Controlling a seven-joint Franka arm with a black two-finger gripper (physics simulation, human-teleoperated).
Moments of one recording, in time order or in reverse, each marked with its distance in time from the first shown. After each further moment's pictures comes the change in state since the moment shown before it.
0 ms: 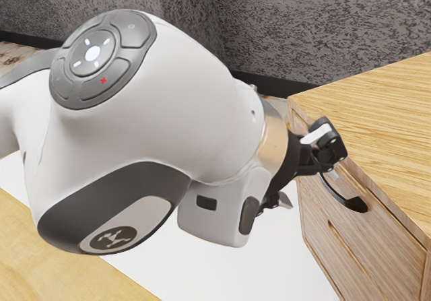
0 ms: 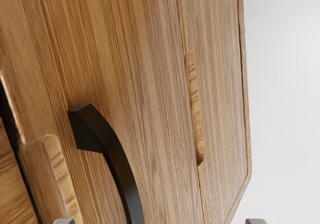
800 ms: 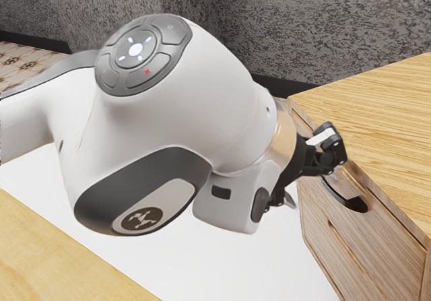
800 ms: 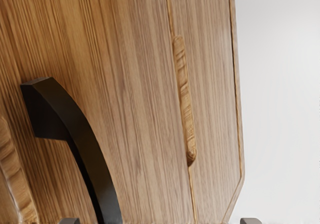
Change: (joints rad) arm 0.017 0.067 0.002 0.011 0.004 0.003 0.028
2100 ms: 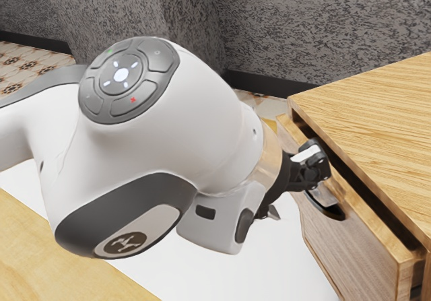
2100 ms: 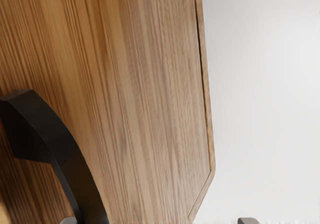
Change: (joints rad) arm 0.003 -0.081 0.003 -0.080 -0.009 -0.017 0.005
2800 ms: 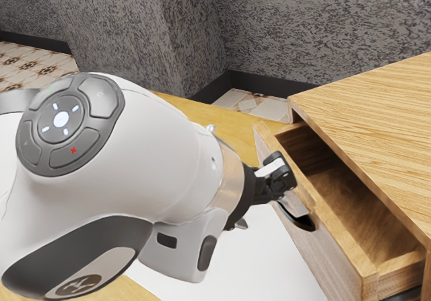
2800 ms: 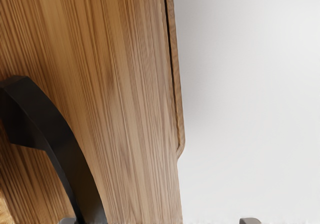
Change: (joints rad) arm -0.003 -0.147 0.020 -0.114 -0.009 0.001 -0.018
